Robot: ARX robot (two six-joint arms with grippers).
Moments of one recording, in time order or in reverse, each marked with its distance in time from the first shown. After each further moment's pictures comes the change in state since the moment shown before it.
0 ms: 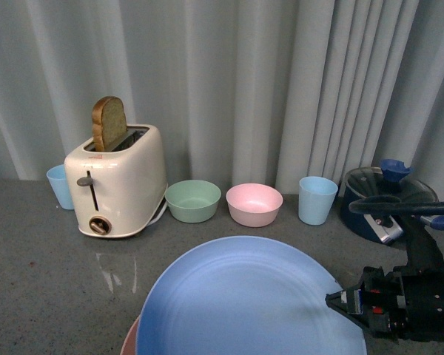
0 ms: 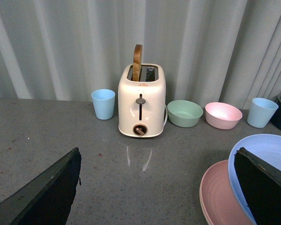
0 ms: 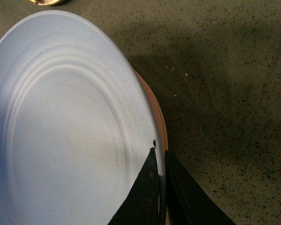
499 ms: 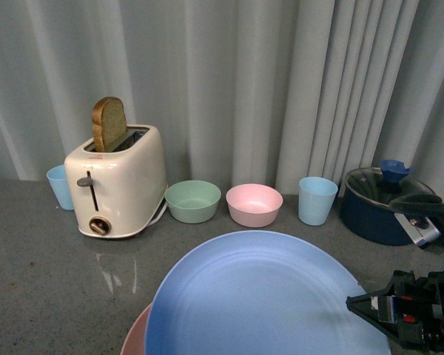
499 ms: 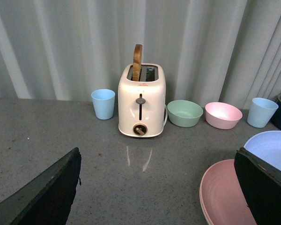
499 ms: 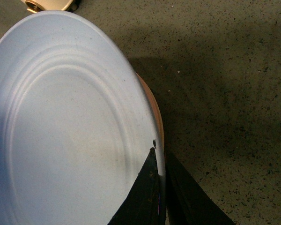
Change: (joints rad) left arm 0.000 0.000 0.000 0.000 0.000 0.000; right arm -0.040 -0.103 -0.101 0.035 0.000 0.030
